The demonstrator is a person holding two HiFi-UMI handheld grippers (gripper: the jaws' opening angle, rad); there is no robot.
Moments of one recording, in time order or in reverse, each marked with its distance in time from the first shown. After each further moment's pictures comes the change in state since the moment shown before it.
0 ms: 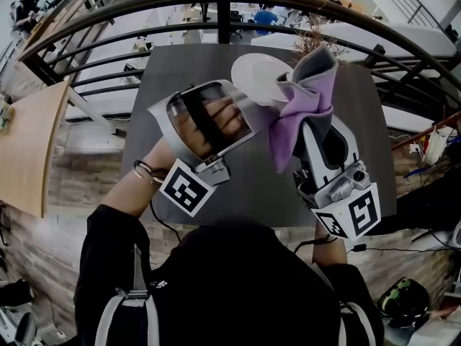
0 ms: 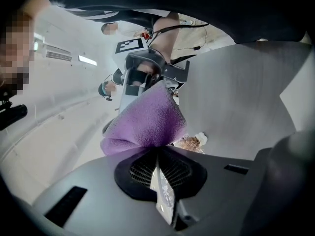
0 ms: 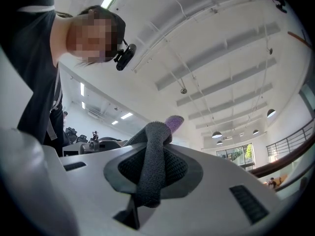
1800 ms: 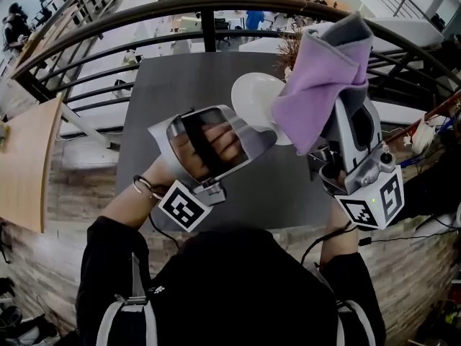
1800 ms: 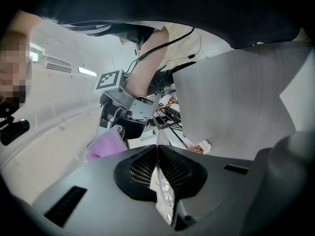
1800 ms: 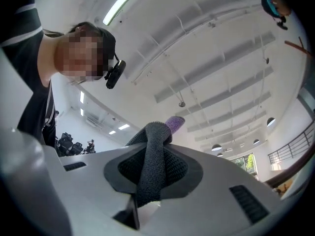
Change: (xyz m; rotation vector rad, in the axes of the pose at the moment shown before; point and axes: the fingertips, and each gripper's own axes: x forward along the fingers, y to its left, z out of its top) left arm -0.006 0.008 0.039 0.049 -0.096 0.030; right arm -0.002 -0.036 0.078 -0.023 -0.147 -0.013
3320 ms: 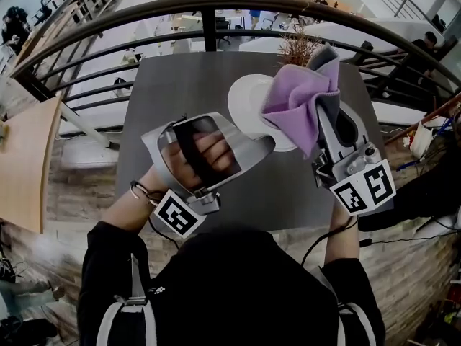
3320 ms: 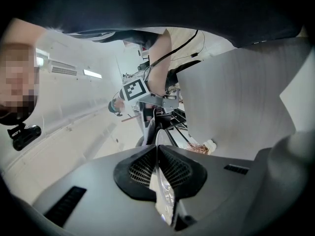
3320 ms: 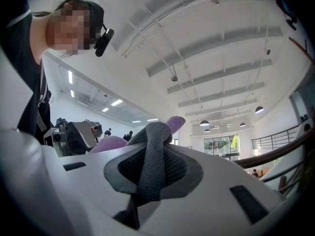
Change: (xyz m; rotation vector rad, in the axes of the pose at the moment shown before) left arm -0.012 0.006 -0.002 -0.001 -0.002 0.073; right arm -0.028 -0.036 -0.092 0.018 0.324 -0.100
